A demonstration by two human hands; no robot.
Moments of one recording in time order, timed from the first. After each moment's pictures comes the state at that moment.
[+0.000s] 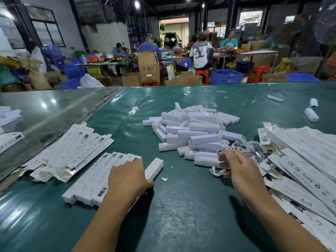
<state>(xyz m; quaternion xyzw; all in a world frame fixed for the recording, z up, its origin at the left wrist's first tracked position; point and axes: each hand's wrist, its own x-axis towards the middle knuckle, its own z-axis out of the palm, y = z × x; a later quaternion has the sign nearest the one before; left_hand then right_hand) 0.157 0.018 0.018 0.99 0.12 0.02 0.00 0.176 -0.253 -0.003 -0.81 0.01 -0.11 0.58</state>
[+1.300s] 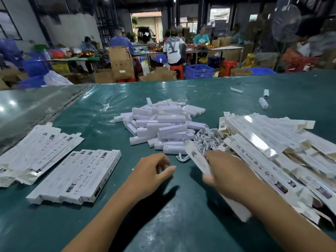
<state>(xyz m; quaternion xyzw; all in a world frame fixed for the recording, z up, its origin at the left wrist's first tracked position) 0.152 -0.072 -0.008 0.92 -0.17 0.08 0.35 0.117 -0.297 0.046 -0.99 -0.10 -0.01 0.09</state>
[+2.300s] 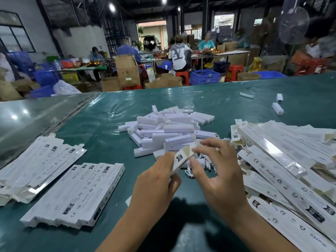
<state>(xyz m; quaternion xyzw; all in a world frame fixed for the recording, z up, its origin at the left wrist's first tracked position) 0.142 -0.089 0.012 0.92 -0.18 0.25 0.25 0.151 -0.257 0.006 -0.78 -0.19 -0.43 0.41</state>
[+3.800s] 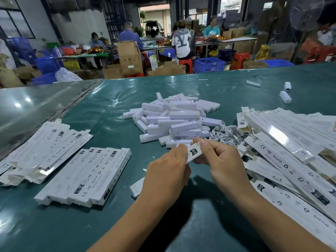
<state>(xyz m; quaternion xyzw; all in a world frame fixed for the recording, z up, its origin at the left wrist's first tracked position) 0.139 -0.099 0.005 0.96 -0.16 0.20 0.12 0.152 -0.249 0.004 -0.72 -0.14 -0.15 0.66</state>
